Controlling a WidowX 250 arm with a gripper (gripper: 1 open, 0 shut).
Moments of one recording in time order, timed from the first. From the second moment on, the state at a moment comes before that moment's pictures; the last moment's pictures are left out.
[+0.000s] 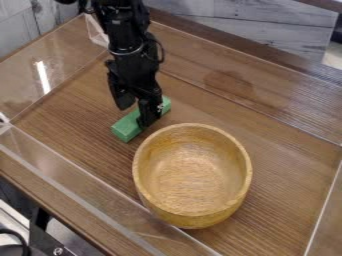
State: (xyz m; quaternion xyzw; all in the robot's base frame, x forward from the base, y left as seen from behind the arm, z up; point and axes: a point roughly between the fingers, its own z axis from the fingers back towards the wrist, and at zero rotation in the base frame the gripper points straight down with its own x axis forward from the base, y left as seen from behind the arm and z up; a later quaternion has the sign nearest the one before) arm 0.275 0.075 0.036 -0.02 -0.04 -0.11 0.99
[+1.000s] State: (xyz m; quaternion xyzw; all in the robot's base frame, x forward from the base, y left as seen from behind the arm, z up) arm 0.275 0.074 0.030 -0.03 -0.02 -0.09 1.00
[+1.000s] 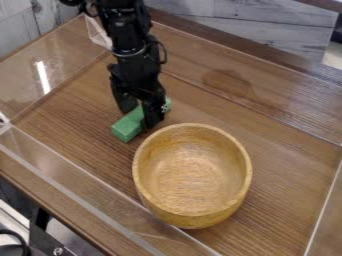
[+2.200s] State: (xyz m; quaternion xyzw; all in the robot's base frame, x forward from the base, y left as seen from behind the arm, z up) arm 0.259 0.066 0.061 -0.07 0.03 -0.04 1.00
